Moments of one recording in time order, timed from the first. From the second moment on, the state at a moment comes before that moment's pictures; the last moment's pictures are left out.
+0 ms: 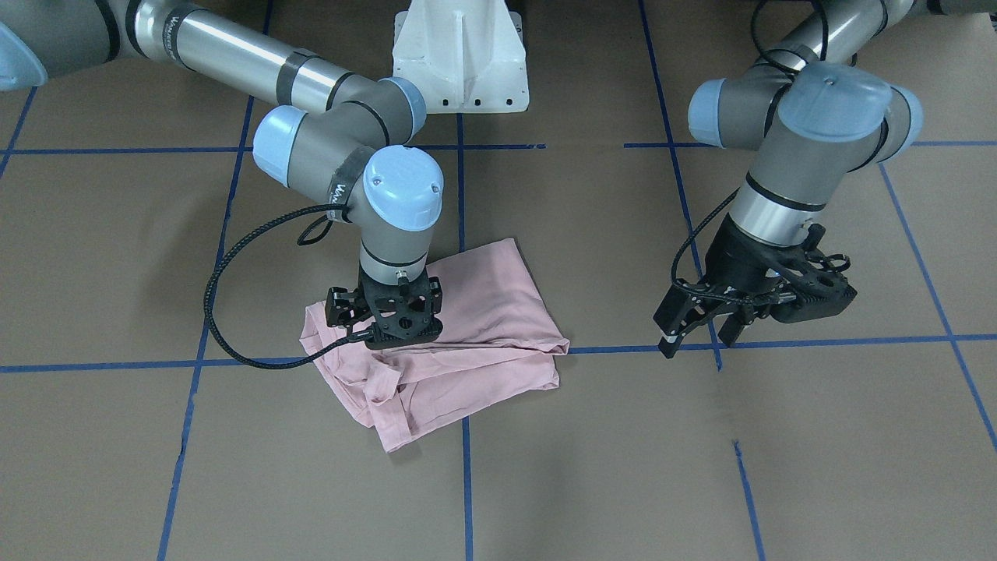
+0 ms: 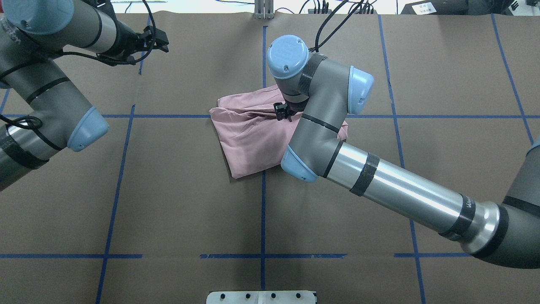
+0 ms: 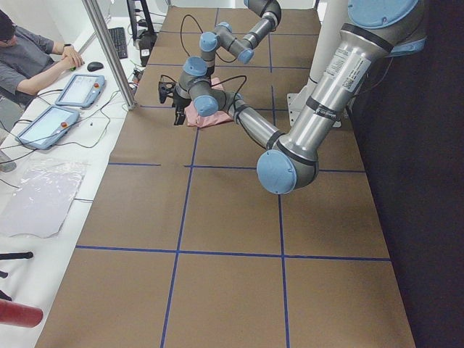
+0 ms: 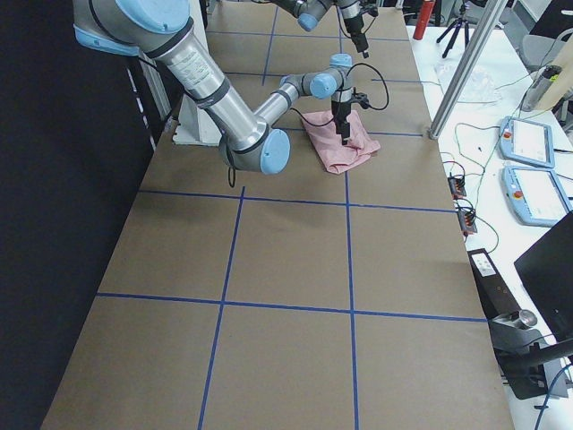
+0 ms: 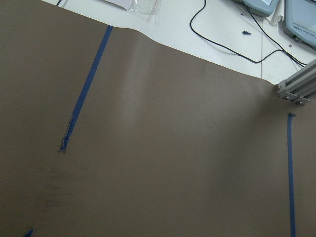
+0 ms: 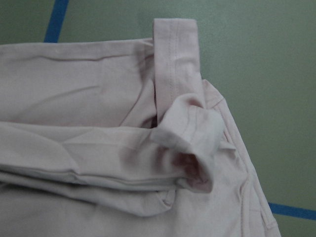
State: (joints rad) left arm -0.92 -2.10 -1.61 -2.01 -1.90 -1.30; right arm 0.63 -0.67 1.28 -1.68 1.75 0.81
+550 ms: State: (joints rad) left arm -0.92 -2.09 -1.61 -2.02 -1.90 -1.30; right arm 0.64 -0.67 1.20 -1.62 1.66 0.77
